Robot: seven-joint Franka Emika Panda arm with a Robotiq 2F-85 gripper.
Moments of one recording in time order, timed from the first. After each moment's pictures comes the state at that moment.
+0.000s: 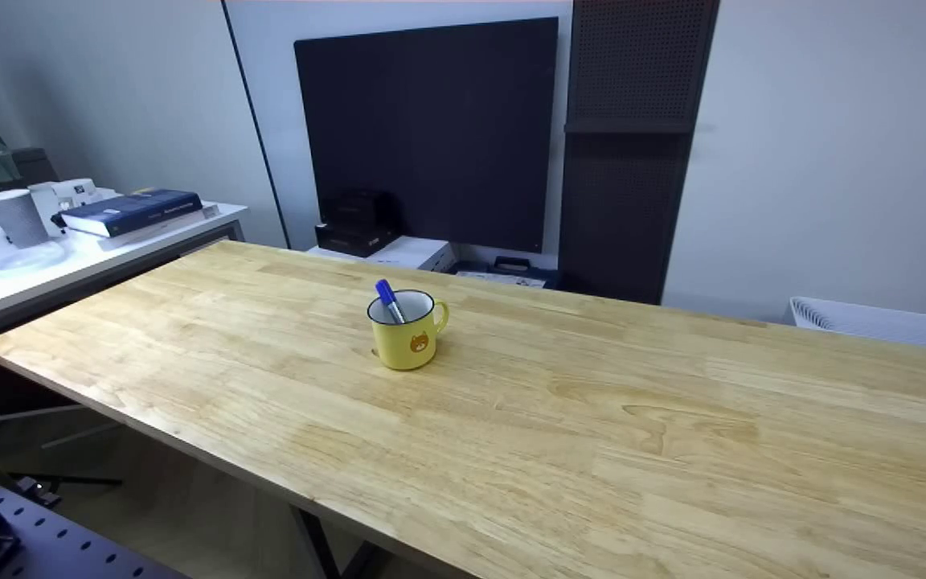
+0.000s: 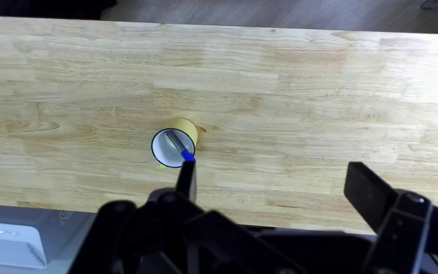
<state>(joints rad) 0.06 -0.64 0.25 -2.40 0.04 1.85 0.31</state>
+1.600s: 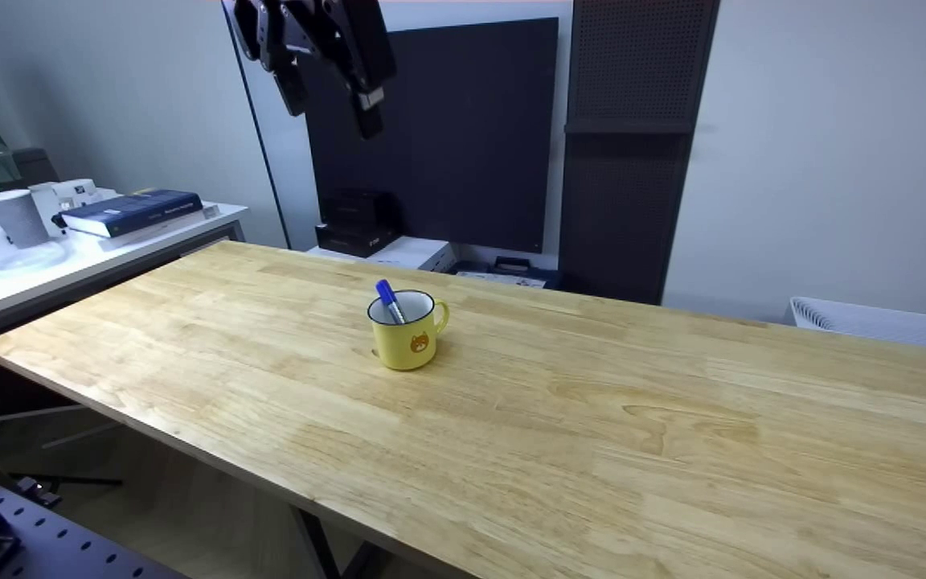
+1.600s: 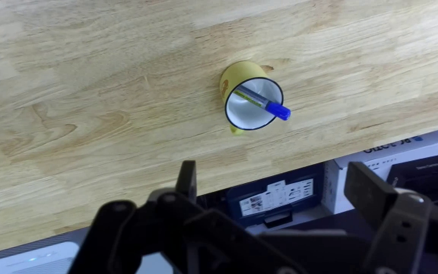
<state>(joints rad) -0.10 -0.57 -0.22 -2.81 0.11 2.56 -0.08</state>
